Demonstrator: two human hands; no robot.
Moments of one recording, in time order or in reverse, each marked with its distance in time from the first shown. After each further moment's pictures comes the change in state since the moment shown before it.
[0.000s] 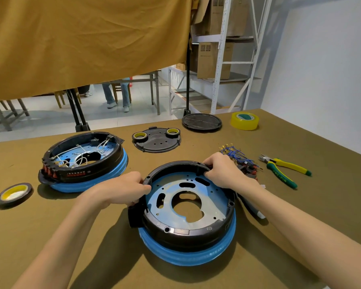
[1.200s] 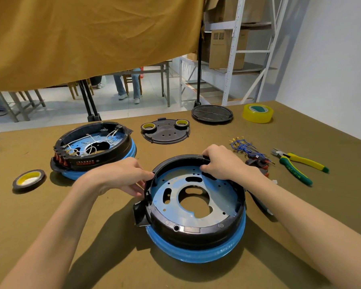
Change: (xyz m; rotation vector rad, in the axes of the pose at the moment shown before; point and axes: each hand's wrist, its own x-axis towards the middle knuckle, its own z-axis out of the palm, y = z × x) left_hand -0.013 0.003 -0.014 -0.205 0.049 -0.091; right_hand 0.010 -0.021 0.005 -0.157 -0.075 -0.117
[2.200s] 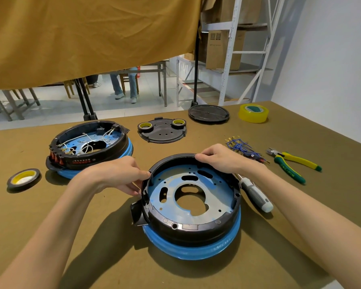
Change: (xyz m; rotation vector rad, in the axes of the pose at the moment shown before) left_hand 0.002 0.001 0.001 0.018 0.005 -0.030; right_hand -0.011 0.013 -0.018 0.338 -0.169 -0.016
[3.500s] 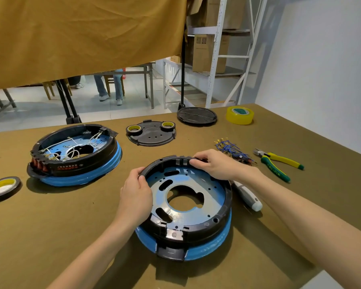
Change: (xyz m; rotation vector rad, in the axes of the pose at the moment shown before) left_hand 0.012 -0.014 0.097 -0.408 0.586 0.244; right_hand -0.006 0.011 0.001 -0.107 0.013 -0.063
